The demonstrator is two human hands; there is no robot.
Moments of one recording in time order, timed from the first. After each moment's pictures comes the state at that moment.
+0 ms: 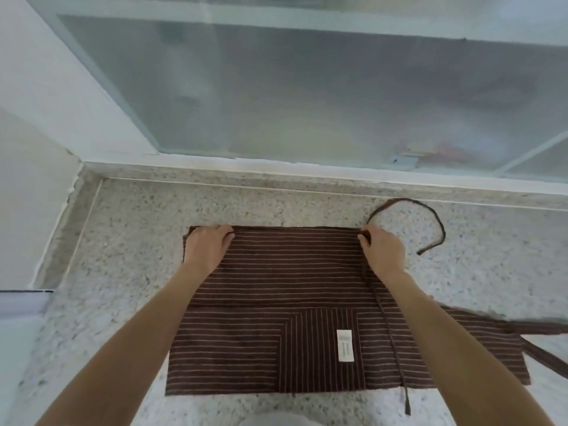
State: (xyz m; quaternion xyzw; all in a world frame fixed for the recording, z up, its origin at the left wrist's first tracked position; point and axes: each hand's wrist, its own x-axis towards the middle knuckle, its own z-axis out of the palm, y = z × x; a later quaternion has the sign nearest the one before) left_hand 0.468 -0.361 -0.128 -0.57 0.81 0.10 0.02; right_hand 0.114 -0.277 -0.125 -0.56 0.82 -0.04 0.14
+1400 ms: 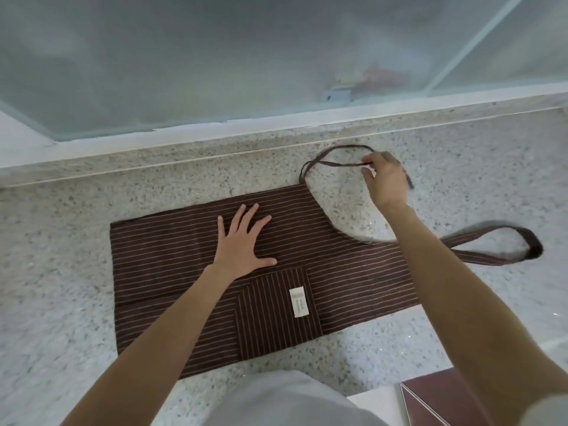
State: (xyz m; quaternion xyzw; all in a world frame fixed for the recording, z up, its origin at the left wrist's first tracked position) left_hand 0.360 -0.290 -0.149 -0.39 0.88 0.23 0.15; right_hand 0.043 -0.249 -0.103 -0.48 0.86 -0.16 0.09
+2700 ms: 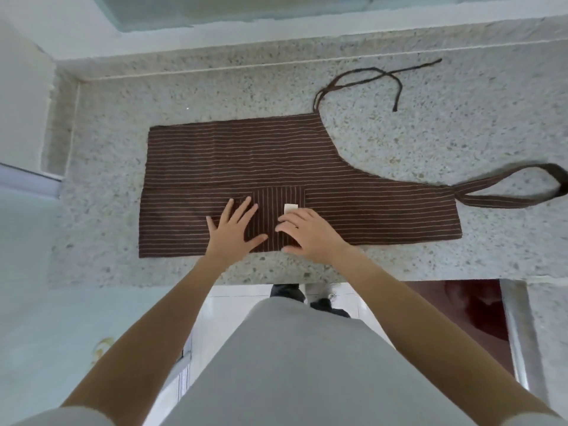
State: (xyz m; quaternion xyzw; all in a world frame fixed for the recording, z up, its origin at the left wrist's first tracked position) left_hand 0.447 -0.081 -0.140 -0.53 0.81 0.21 0.14; right_hand 0.232 -0.024 -0.143 -0.84 0.50 -0.06 0.20
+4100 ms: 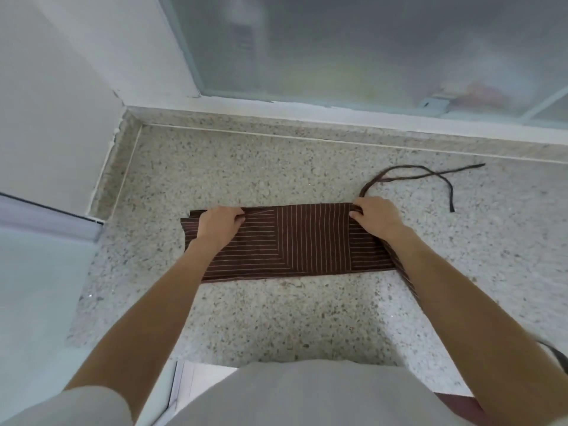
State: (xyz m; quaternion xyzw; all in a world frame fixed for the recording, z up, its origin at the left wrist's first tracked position) left_hand 0.525 -0.279 -0.106 -0.60 0.78 0.15 0.09; right_hand 0.187 -0.239 -0.109 -0.67 0.70 0.08 0.23
